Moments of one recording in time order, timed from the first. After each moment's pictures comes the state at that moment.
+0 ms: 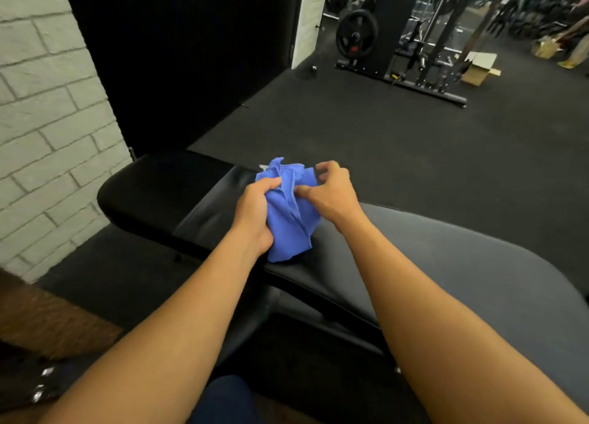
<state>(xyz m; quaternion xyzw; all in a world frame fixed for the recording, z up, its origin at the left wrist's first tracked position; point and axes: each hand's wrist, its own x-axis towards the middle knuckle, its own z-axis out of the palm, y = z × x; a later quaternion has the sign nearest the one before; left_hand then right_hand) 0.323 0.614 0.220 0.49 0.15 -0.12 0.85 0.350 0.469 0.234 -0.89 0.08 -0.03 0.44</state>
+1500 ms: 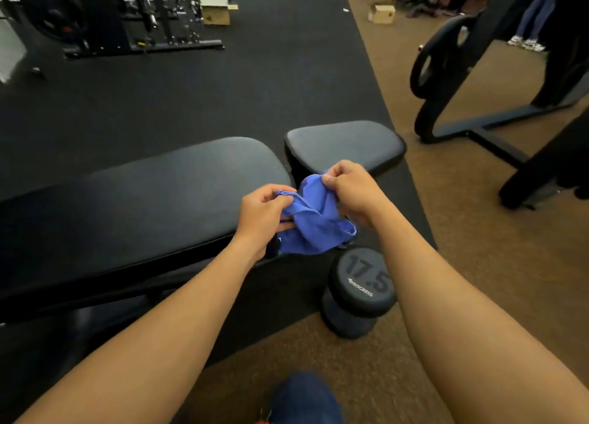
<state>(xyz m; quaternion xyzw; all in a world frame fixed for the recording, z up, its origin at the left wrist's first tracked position) 0.031 0.217 0.208 0.64 -0.15 -0.33 0.68 -0.064 0.068 0.239 -0.75 0.39 -0.18 0.50</state>
